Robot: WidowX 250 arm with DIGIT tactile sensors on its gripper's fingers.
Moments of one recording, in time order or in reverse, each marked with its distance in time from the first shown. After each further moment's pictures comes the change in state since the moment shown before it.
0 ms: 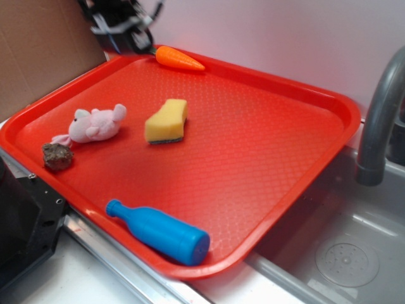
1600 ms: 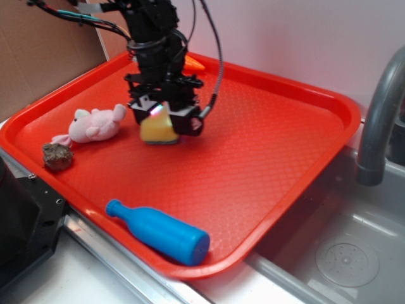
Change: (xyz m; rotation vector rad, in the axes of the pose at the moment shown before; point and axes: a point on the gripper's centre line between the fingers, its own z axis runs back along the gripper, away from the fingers) arm 0.002 0.015 -0.129 0.086 0.167 0.216
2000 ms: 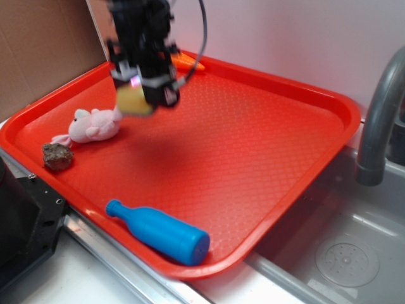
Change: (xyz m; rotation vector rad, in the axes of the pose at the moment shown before) arm -0.011 0.003 0.067 0.030 0.053 -0.125
